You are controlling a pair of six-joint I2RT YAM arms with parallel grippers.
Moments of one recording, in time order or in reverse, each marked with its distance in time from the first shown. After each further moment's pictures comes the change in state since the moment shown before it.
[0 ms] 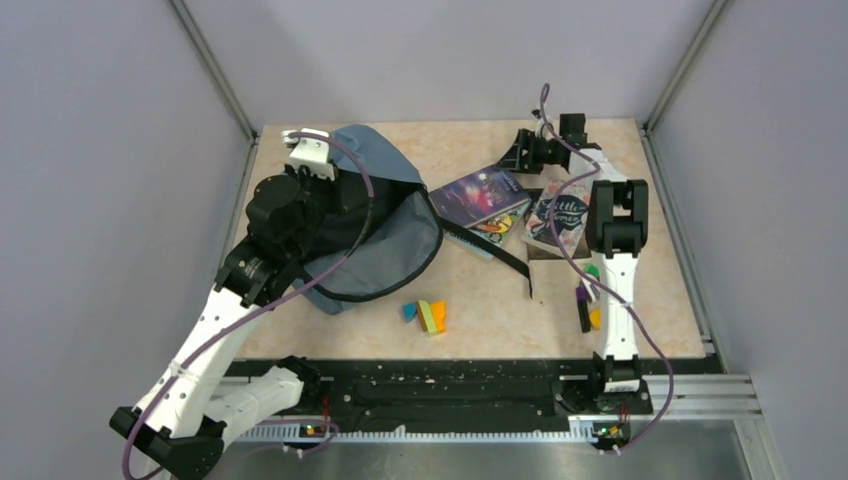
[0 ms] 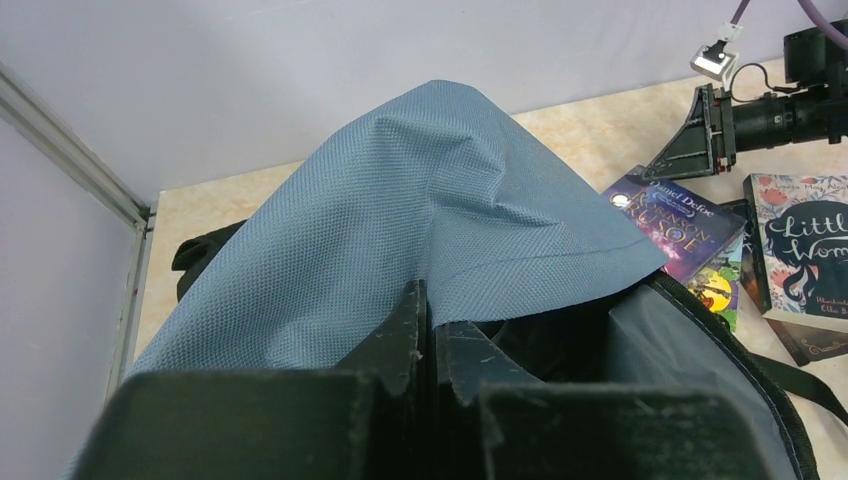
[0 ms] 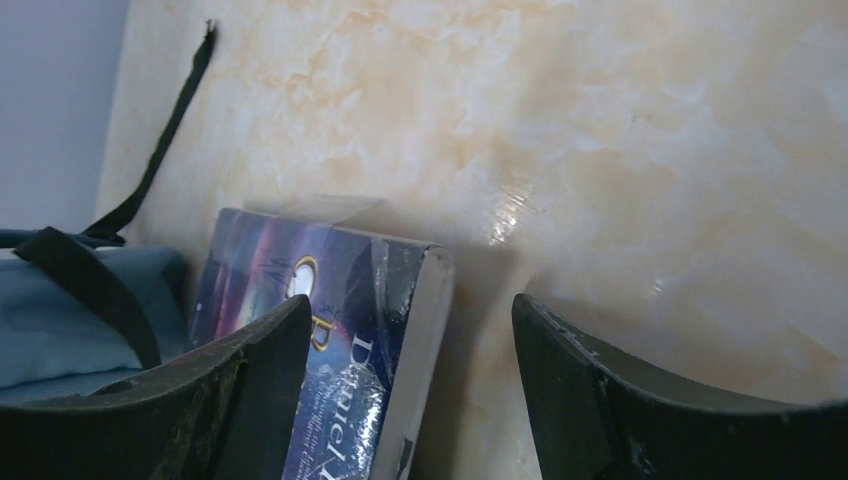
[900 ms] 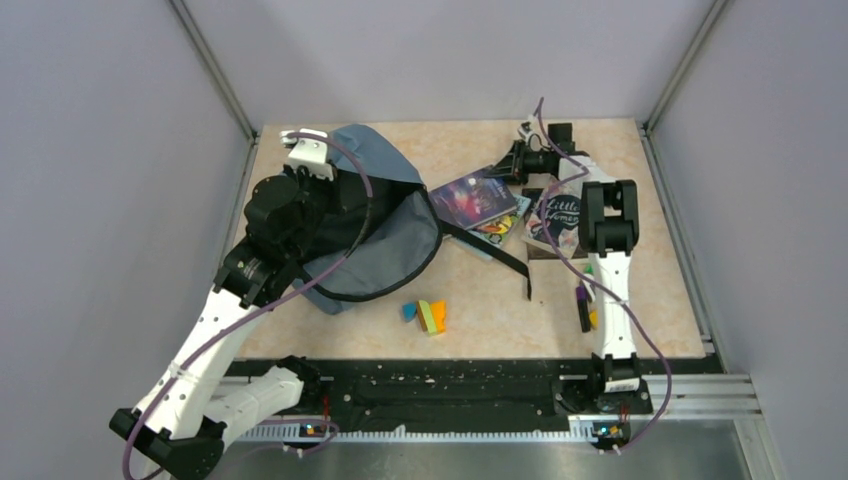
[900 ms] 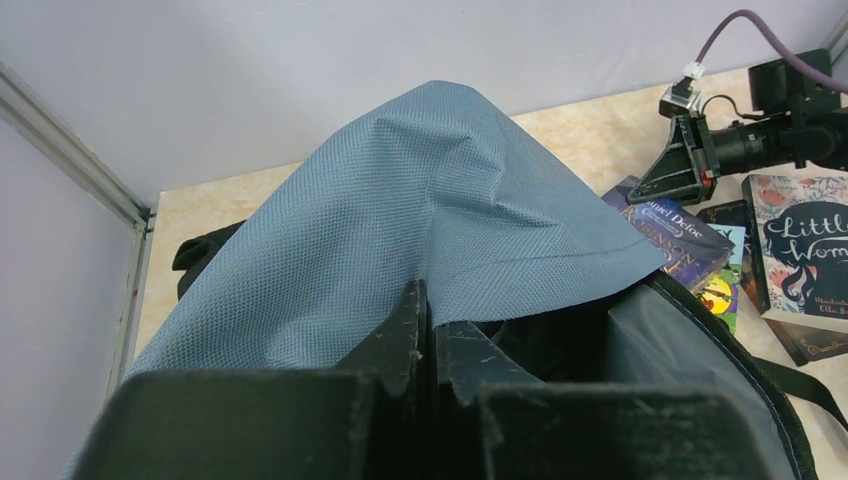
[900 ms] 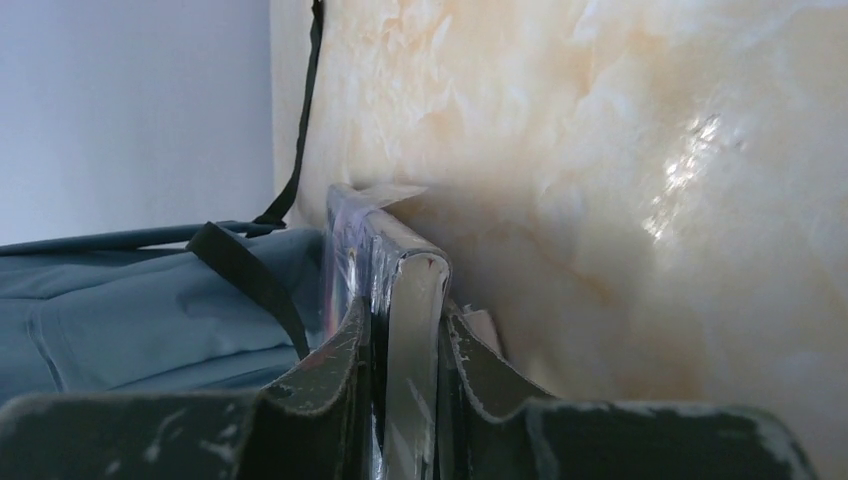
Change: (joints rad) left arm 0.005 -0.005 -0.002 0.000 0.008 0.000; right arm 0.035 0.096 0.038 0.014 -0.229 0.336
